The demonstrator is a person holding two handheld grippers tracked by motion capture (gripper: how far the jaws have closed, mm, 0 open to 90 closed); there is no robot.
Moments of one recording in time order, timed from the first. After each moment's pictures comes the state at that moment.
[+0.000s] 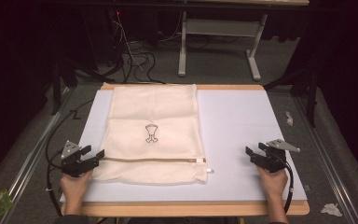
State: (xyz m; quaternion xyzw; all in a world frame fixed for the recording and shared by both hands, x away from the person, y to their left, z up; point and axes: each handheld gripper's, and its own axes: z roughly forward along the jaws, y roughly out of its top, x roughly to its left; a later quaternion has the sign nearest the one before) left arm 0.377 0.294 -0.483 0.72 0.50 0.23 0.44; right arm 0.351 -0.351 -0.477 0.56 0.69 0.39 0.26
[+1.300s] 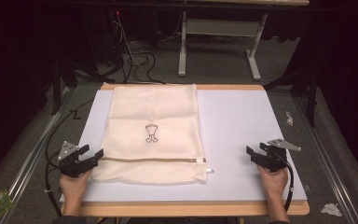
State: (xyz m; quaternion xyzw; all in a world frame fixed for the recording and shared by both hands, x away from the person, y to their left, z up) left arm 0.375 0.298 -0.482 0.70 0.50 0.23 0.45; right arm 0.352 -0.353 -0.477 0.57 0.68 0.39 0.26
